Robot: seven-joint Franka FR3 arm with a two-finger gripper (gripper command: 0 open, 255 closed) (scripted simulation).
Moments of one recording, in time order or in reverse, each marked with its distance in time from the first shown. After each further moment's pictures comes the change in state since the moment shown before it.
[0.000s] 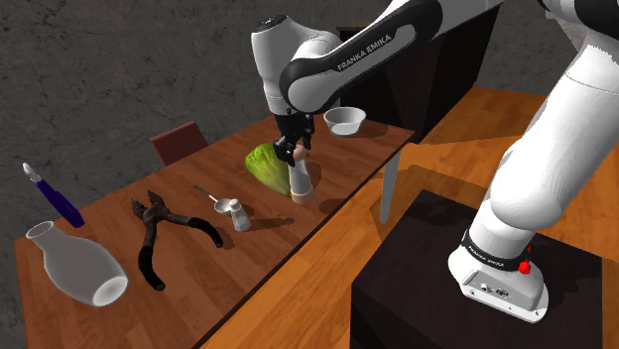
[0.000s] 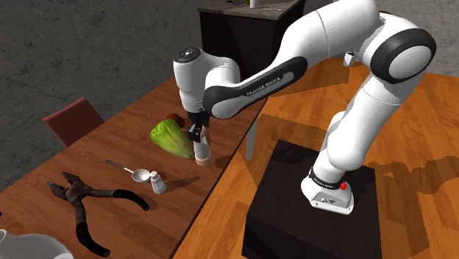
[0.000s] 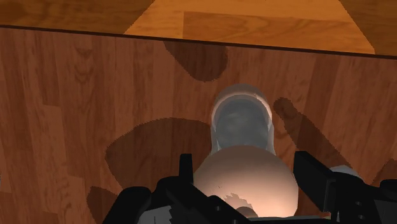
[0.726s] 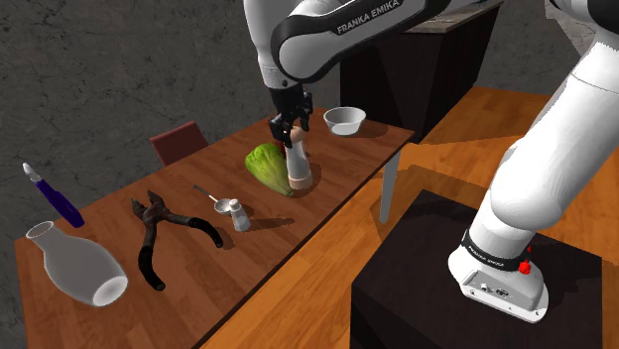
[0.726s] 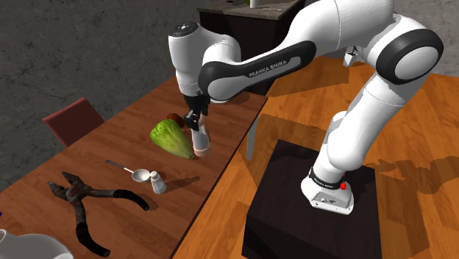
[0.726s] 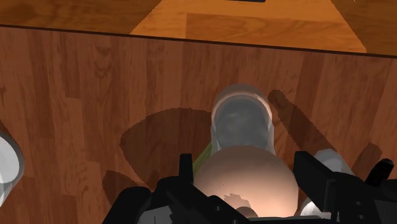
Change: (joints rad) arm 0.001 -0.035 -0.006 0.115 0.024 -0.144 -0.039
